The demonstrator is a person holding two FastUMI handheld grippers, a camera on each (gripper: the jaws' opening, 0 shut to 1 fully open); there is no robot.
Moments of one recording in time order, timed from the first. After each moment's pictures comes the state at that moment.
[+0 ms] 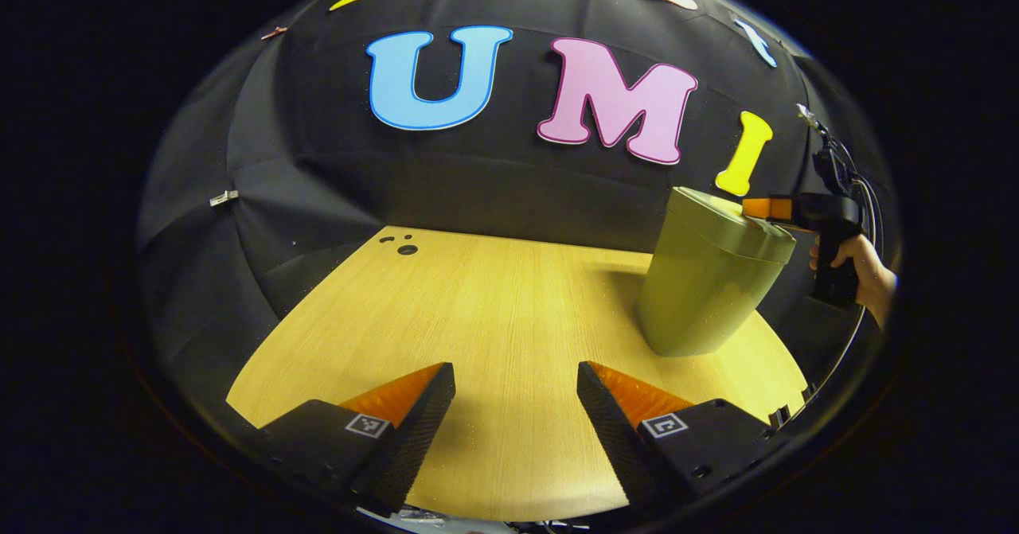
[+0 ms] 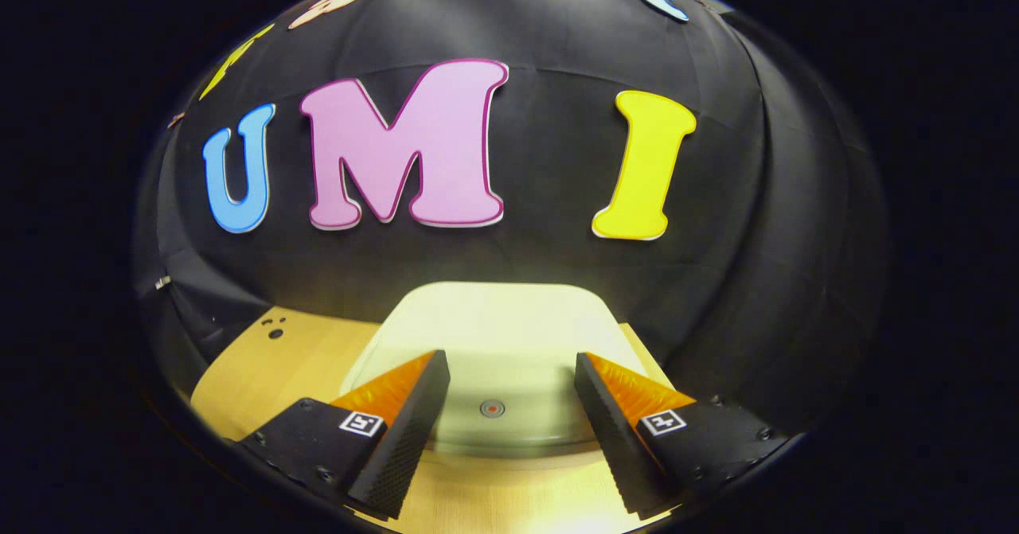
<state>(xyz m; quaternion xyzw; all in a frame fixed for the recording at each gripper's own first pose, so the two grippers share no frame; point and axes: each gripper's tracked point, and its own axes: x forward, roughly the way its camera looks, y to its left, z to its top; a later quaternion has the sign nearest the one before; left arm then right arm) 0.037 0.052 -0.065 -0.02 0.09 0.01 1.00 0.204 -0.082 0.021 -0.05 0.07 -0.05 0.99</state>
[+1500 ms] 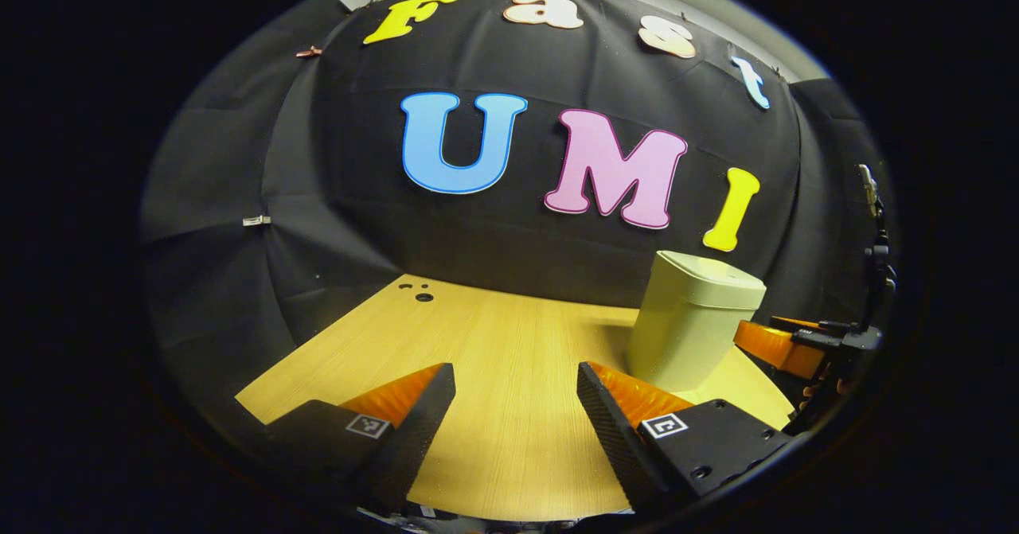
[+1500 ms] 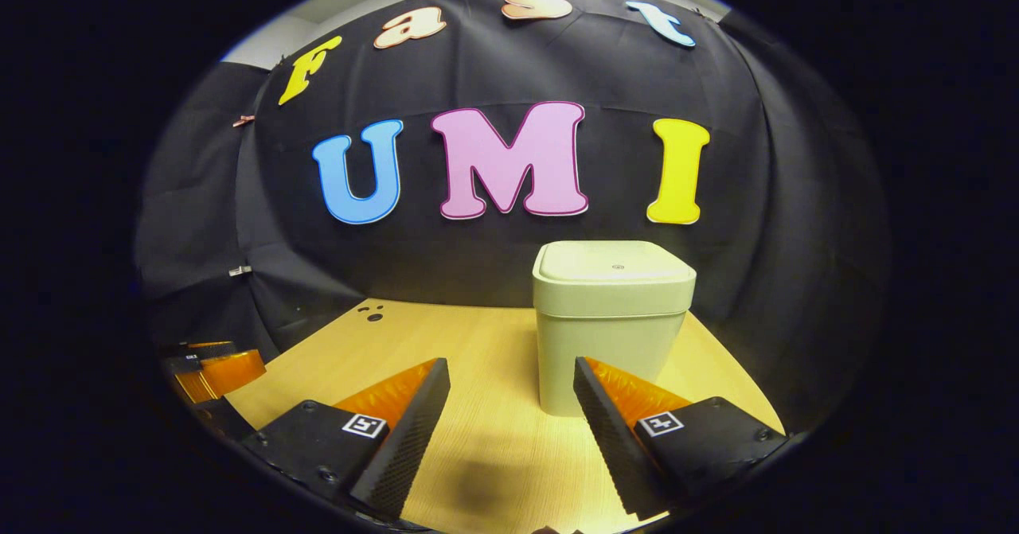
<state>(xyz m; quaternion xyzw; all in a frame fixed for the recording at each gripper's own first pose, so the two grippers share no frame) -0.042 0.055 -0.021 -0.04 -0.03 0.02 1.00 0.009 0.041 -0.038 -0.02 0.04 0.05 1.00</state>
